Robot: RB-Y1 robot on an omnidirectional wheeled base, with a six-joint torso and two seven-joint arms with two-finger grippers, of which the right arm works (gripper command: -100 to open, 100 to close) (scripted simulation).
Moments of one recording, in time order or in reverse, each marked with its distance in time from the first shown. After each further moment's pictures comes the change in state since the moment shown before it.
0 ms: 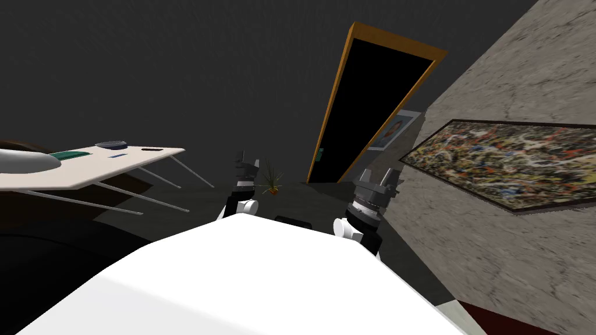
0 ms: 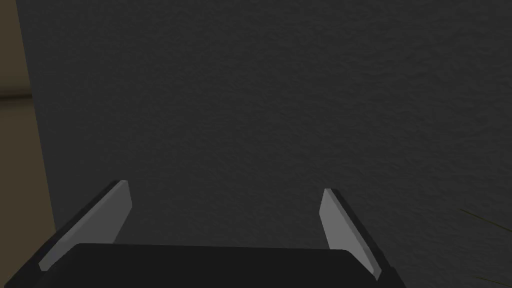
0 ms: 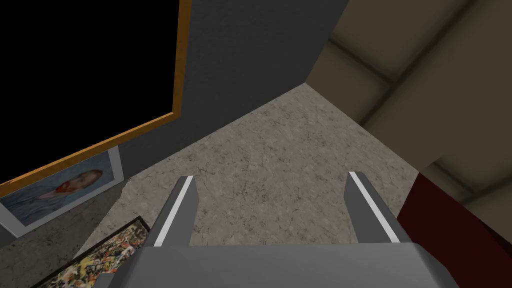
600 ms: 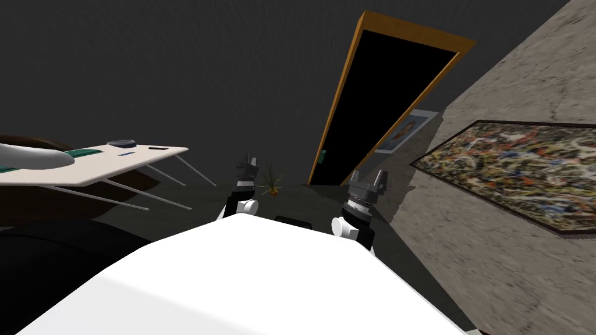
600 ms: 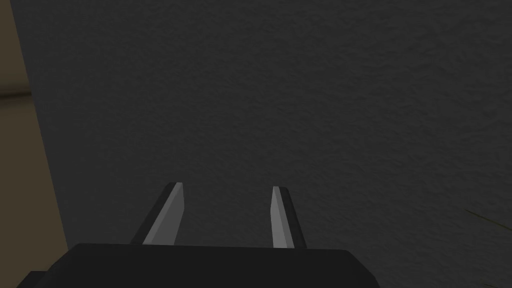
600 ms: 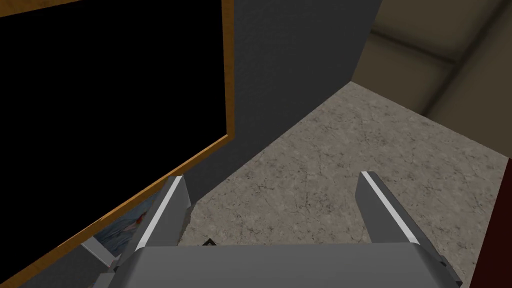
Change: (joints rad) arm -0.037 -0.059 0.020 0.089 -0.091 0.009 -0.105
